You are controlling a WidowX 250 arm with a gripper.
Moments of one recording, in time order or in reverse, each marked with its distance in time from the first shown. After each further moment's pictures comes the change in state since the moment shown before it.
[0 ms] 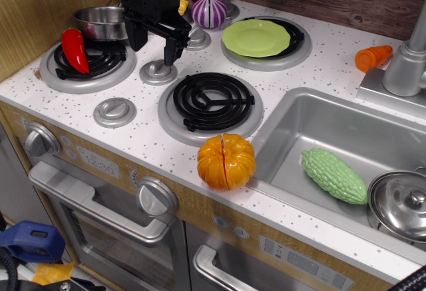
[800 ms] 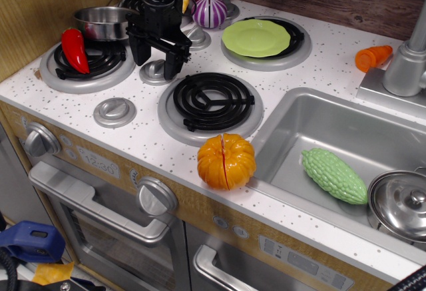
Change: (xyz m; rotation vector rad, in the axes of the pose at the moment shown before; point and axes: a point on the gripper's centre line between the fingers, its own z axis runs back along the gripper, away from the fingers) arm -0.002 -0.005 -0.021 -0.019 0.031 -0.035
